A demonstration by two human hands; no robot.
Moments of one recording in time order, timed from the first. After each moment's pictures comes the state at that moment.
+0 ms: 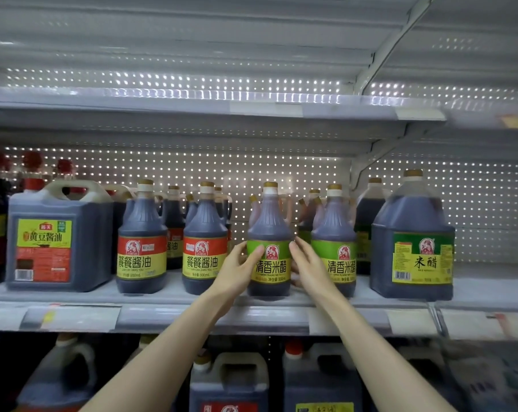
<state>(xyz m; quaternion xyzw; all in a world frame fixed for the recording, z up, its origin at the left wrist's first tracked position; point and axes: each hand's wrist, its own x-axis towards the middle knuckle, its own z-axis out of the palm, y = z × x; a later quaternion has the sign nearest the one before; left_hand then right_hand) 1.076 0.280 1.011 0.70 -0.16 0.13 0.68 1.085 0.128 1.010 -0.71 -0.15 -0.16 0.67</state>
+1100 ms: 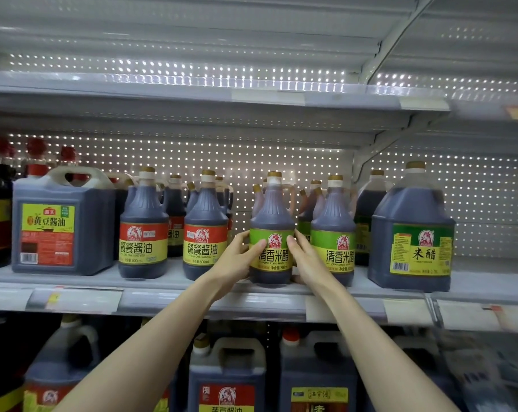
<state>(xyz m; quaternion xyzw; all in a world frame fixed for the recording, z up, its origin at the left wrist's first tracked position) 1.077 0.284 1.010 0.72 -0.17 0.08 0.67 1.081 0.127 1.011 -0.74 -0.18 -0.15 0.63</state>
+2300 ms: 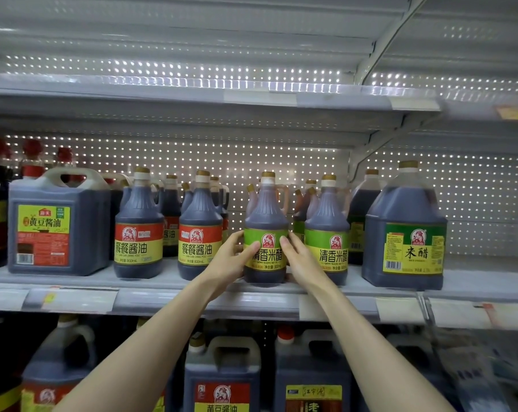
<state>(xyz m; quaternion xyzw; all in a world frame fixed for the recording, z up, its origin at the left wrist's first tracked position) 1.078 0.284 1.007 0.72 -0.18 0.11 0.66 1.080 0.123 1.010 -0.77 -0.18 -0.17 0.59</state>
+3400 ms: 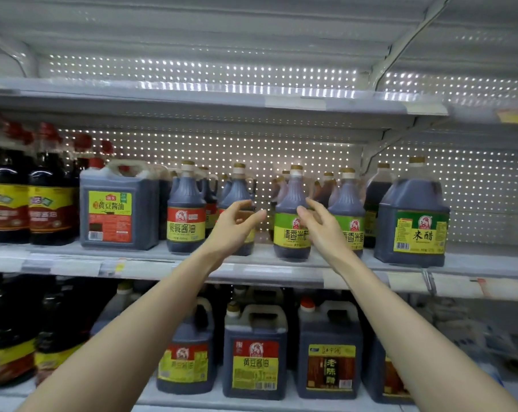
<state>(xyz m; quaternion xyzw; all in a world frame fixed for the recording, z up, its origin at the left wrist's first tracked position) 0.989 0.347 1.037 0.75 -0.19 0.21 0.60 0.999 0.156 1.038 -0.75 -0.18 -0.23 0.59</state>
